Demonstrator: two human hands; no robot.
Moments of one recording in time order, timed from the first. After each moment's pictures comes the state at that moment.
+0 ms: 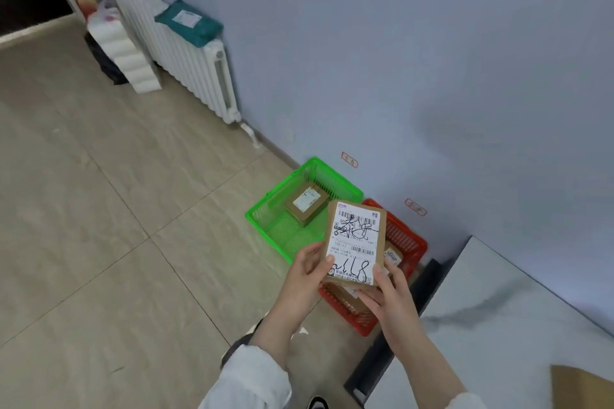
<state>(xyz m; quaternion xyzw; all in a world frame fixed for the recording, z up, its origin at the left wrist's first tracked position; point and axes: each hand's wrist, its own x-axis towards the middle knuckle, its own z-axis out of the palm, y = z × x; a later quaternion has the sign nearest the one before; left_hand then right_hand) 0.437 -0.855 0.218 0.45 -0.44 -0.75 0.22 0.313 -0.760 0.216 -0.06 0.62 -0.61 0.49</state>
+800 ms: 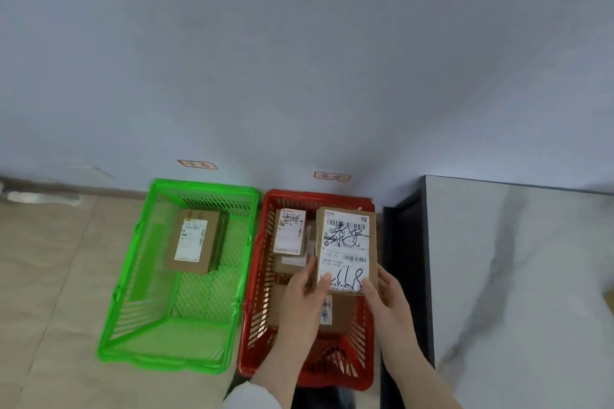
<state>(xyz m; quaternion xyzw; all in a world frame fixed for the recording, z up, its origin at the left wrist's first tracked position) 0.156 -0.952 -0.061 0.40 -0.65 -0.64 -0.10 0.113 -0.827 -0.051 0.19 0.72 -0.59 0.31</state>
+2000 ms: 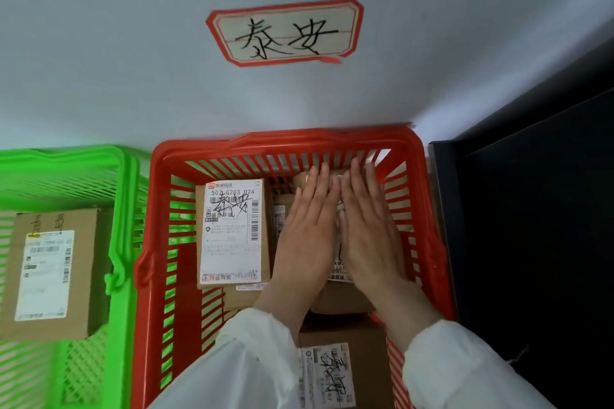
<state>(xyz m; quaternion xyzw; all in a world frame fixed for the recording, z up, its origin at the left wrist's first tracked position) 0.025 -0.967 -0.428 0.05 -0.96 -0.26 -0.02 -0.004 -0.867 -0.439 -0.21 0.96 -0.17 0.11</state>
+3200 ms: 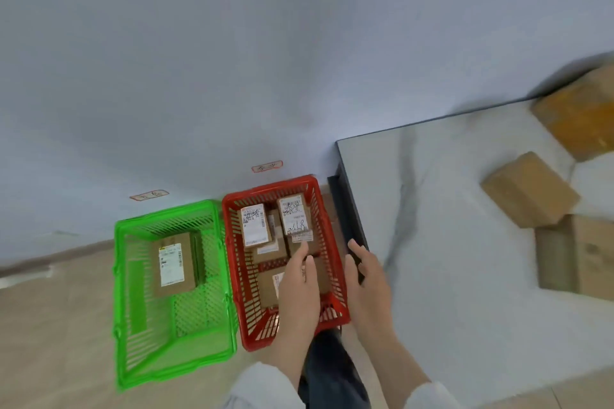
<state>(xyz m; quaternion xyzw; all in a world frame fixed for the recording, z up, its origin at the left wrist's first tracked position) 0.178 -0.880 0.038 0.29 -0.77 -0.55 -0.13 0.172 -0.784 0.045 0.21 0.80 -0.53 0.17</state>
